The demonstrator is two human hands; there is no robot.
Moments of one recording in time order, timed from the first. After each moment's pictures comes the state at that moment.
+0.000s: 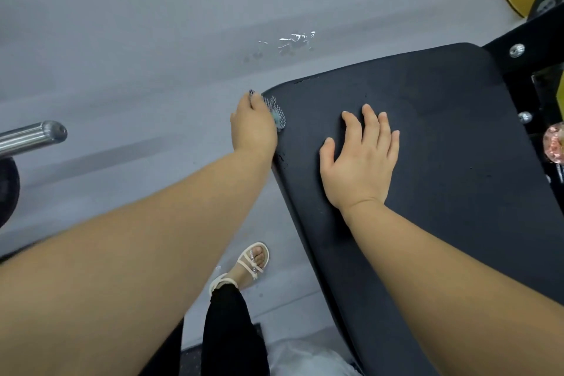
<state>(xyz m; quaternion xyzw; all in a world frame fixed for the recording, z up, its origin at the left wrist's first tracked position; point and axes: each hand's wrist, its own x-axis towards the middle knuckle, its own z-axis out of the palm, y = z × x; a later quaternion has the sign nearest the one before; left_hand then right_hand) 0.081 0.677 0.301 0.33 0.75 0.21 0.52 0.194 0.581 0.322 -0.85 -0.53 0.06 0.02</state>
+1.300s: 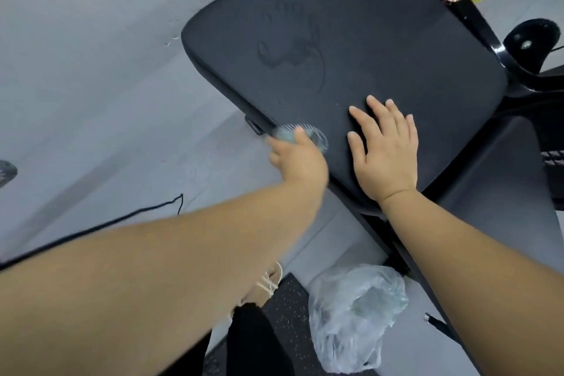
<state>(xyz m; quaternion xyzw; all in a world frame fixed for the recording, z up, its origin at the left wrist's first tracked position) 0.094 0.477 0.368 0.34 0.67 0.04 0.66 0.185 0.387 0.356 -0.89 -0.44 0.02 0.04</state>
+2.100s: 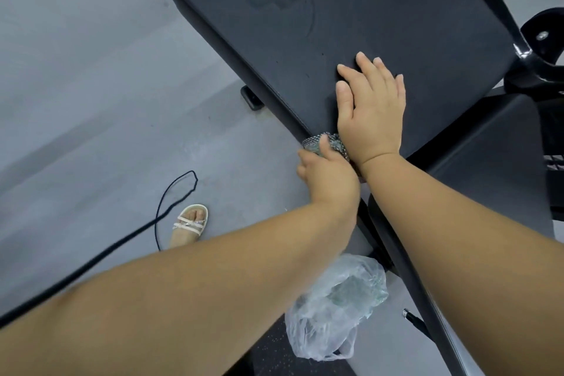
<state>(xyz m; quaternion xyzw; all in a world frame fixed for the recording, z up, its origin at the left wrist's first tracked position) 0.111 0.366 0.377 0.28 0.66 0.05 0.70 0.189 0.383 0.355 -0.88 -0.45 0.03 0.12</state>
